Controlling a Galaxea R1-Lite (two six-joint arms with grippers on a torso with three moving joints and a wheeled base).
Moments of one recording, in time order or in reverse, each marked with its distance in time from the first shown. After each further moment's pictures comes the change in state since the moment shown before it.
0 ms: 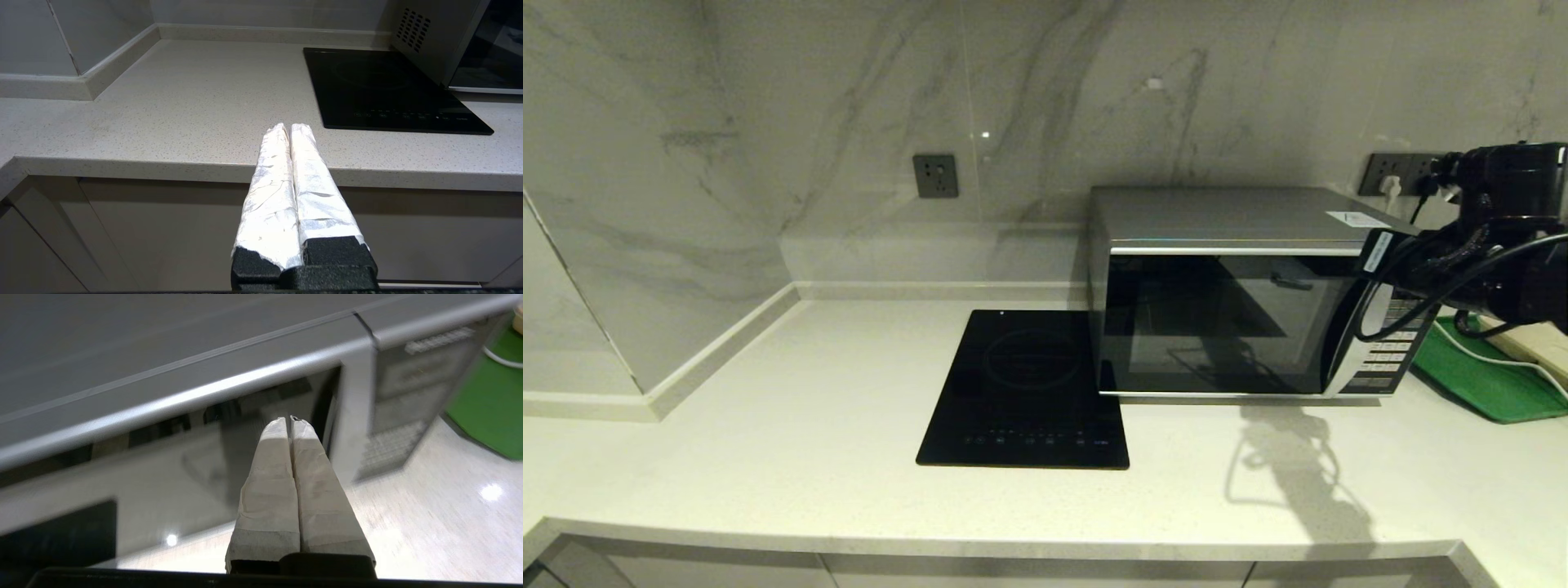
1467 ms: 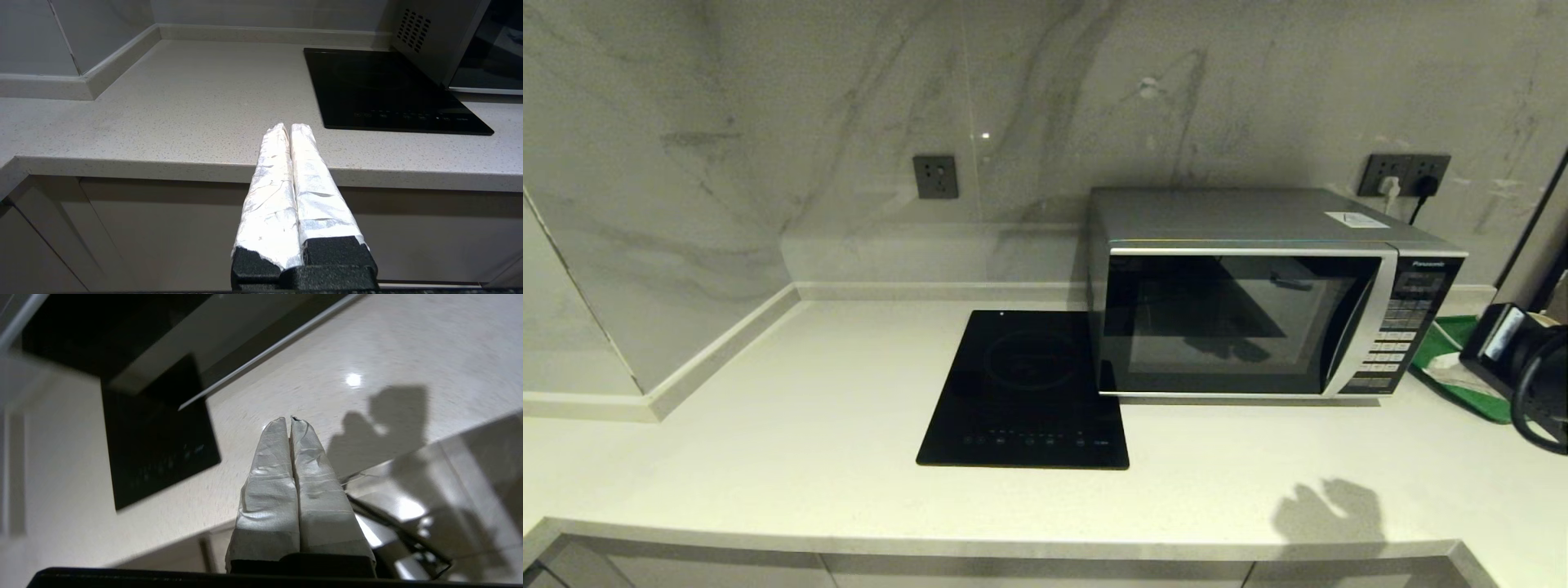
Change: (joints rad) left arm 0.000 0.000 0.000 0.000 0.000 0.000; right arm 0.042 -0.414 0.229 0.491 0.206 0.482
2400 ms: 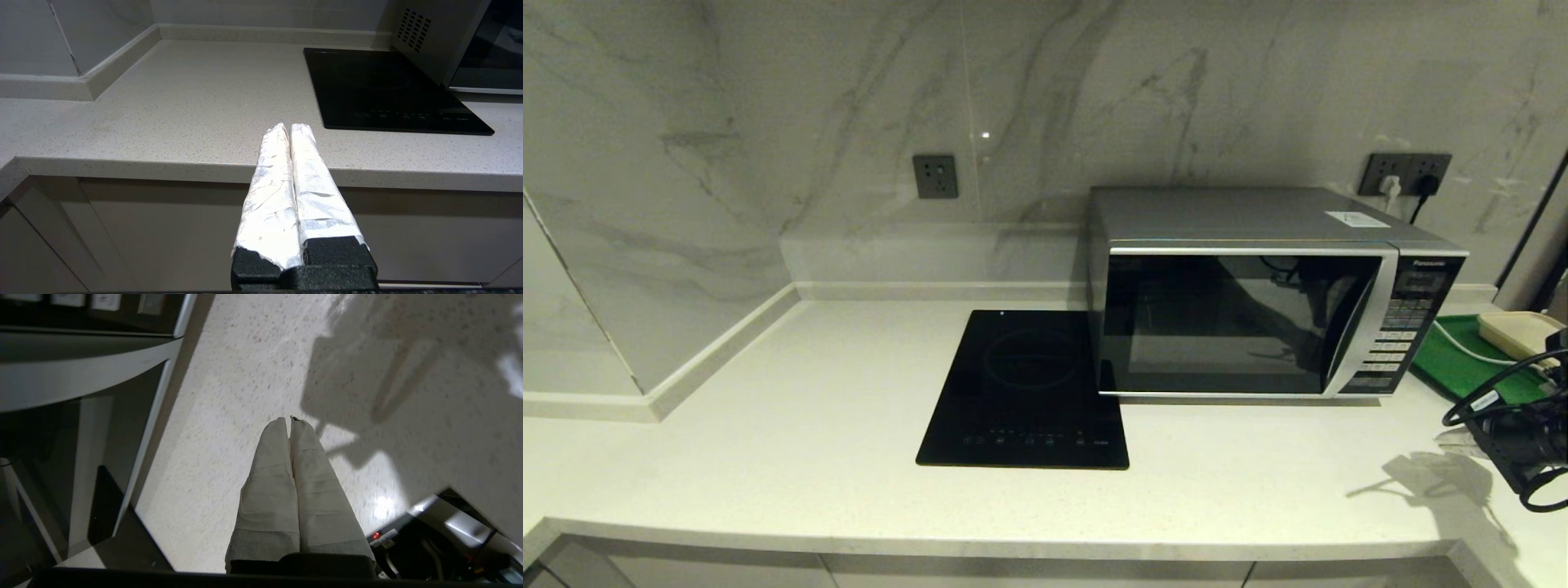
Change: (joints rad) left arm 0.000 0.000 0.000 0.000 0.000 0.000; right arm -0.571 0.643 0.035 -0.373 0.412 -0.018
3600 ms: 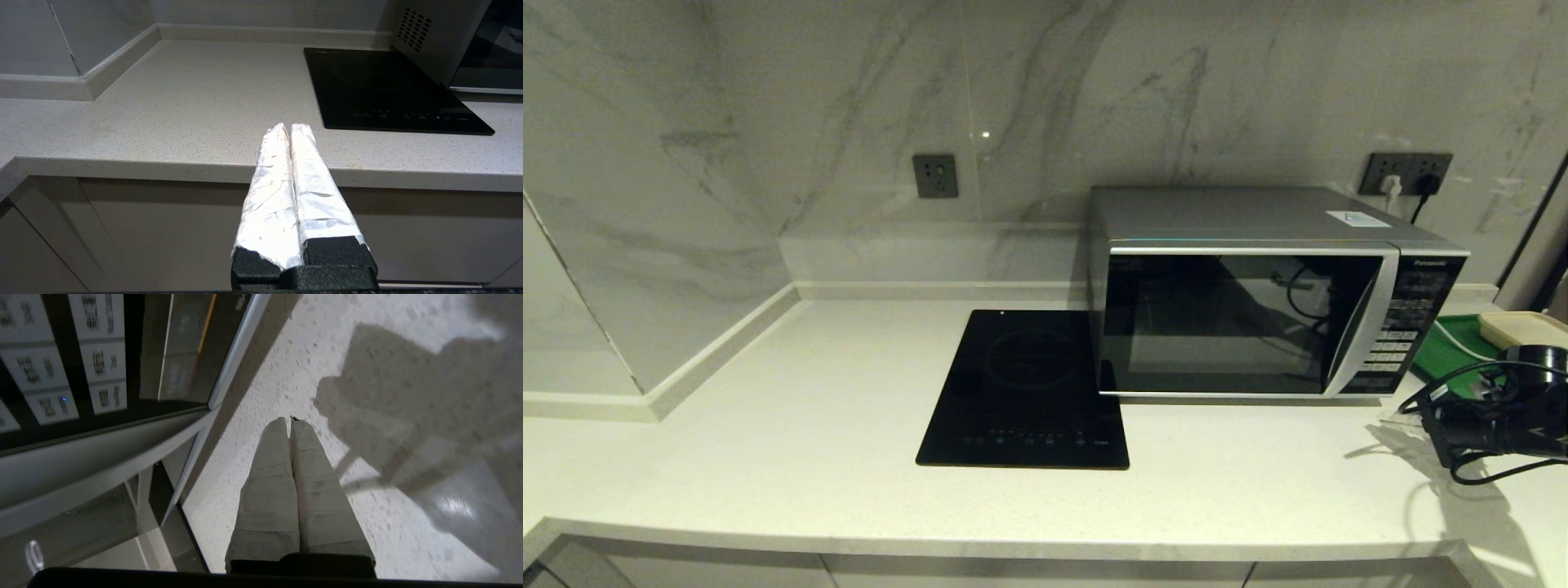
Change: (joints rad) left arm 0.000 0.000 0.000 0.000 0.000 0.000; right arm -0.047 0.376 -0.286 -0.155 0.359 0.031
